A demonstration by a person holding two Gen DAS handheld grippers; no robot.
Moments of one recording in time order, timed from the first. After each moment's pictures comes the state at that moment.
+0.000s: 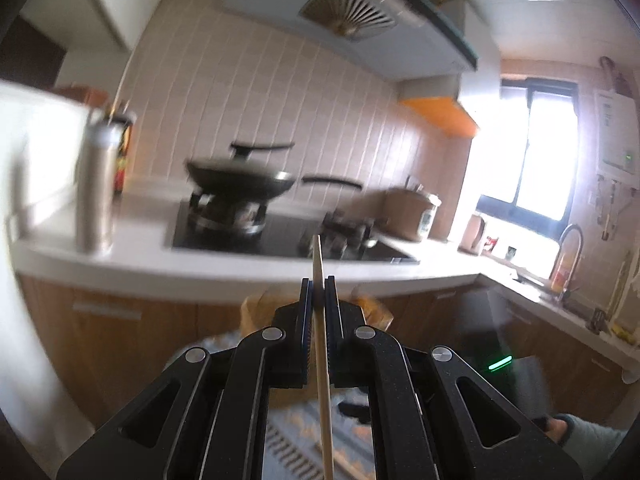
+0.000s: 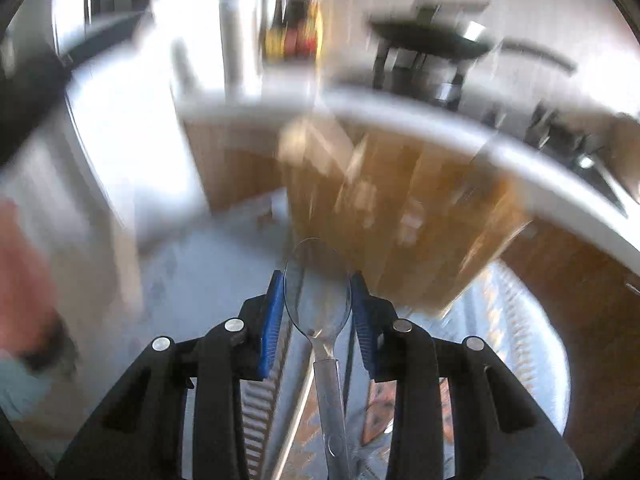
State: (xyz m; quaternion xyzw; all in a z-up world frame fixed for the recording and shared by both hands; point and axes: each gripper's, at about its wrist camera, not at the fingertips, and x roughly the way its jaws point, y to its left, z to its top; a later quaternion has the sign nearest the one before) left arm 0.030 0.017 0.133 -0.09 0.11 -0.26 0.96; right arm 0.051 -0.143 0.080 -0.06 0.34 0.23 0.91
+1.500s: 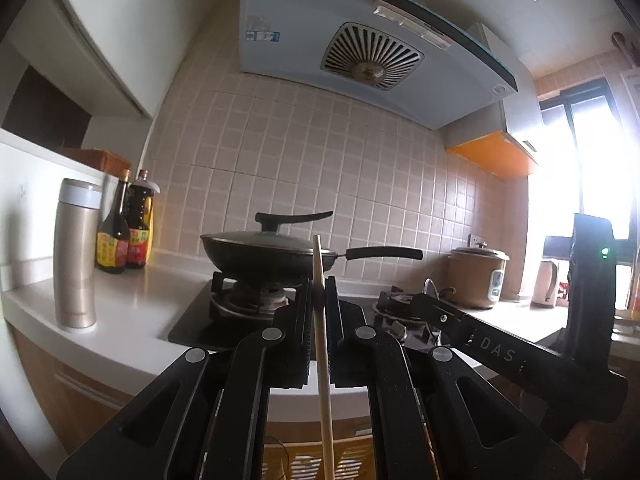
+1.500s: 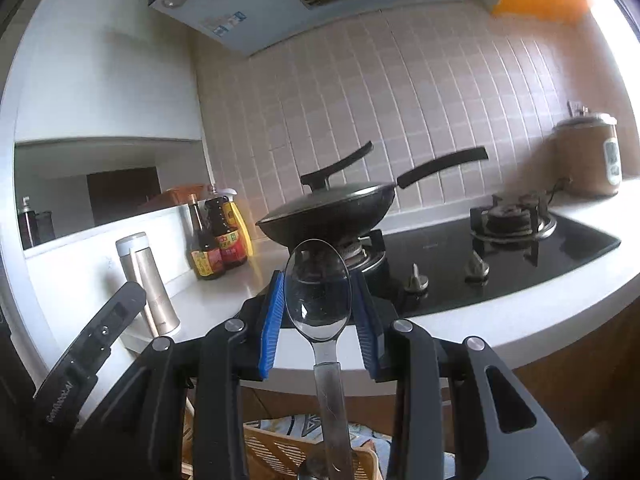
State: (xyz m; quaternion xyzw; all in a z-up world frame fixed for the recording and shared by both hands) left arm 0.142 -0.064 0.125 -0.08 -0.02 -0.13 0.99; right arm 0.189 -0.245 0.125 0.14 0.09 0.17 0.97
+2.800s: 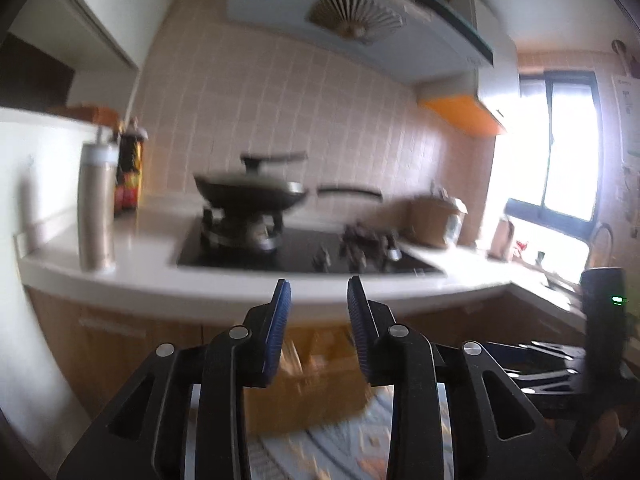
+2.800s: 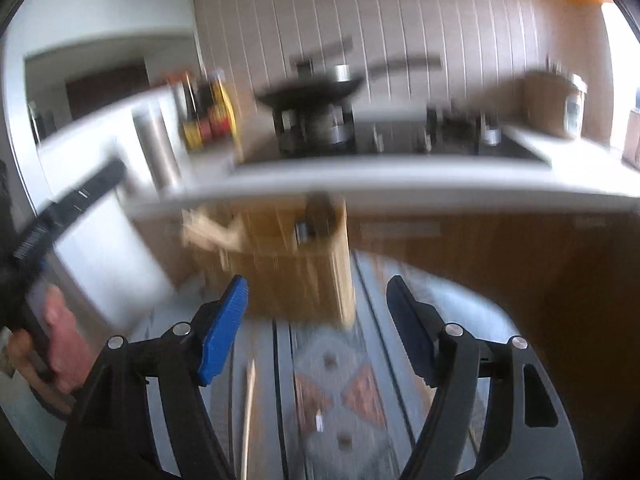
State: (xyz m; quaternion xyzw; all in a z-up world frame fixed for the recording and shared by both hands) left arm 0.044 -0.016 0.134 -0.07 0.13 -0.21 0.97; right arm 0.034 -0.253 0.097 0.05 0.33 0.13 0.93
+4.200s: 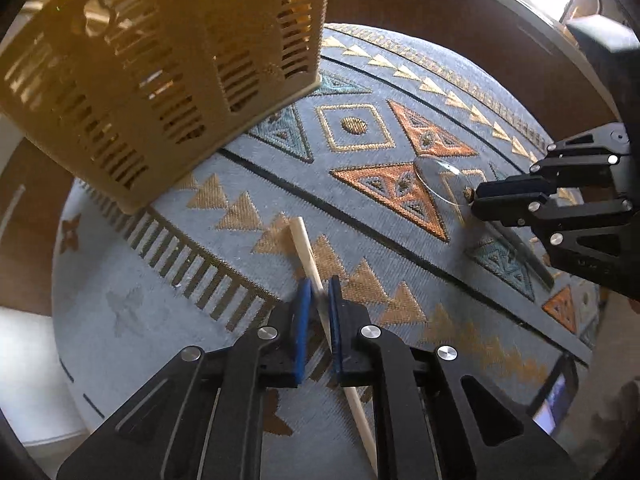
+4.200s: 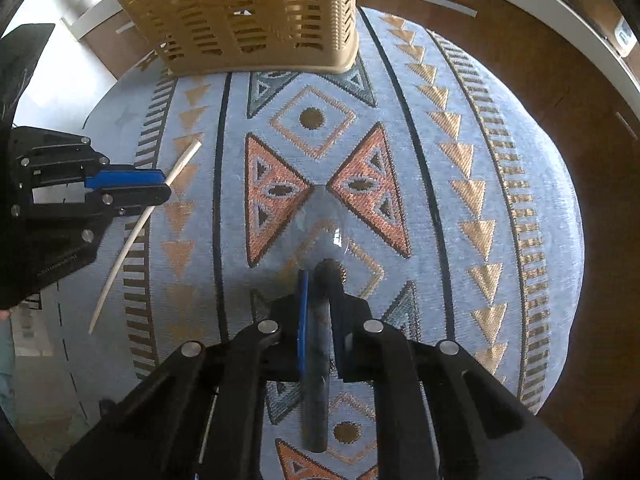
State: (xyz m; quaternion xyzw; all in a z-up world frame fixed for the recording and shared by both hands) left arm 0.100 -0.101 -0.038 0.18 0.55 -0.30 0.76; right arm 0.052 -0.229 -0.051 -0.04 0.60 0.12 0.79
